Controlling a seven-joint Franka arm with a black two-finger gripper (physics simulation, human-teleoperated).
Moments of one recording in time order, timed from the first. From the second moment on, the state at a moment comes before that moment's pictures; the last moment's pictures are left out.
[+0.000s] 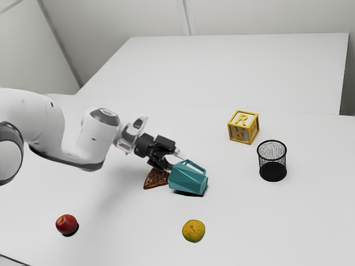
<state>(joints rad) -0.06 0.27 0.08 -2.14 -1.22 1.93 0.84</state>
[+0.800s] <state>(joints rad) -0.06 0.26 0.04 -2.19 -1.34 1.95 1.01</state>
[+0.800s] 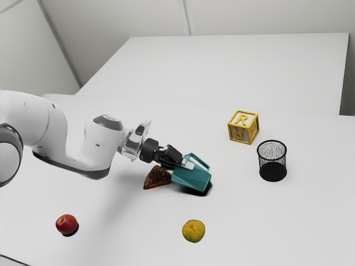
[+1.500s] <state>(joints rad) -0.05 0.27 0.07 -1.77 -0.41 2.03 0.77</state>
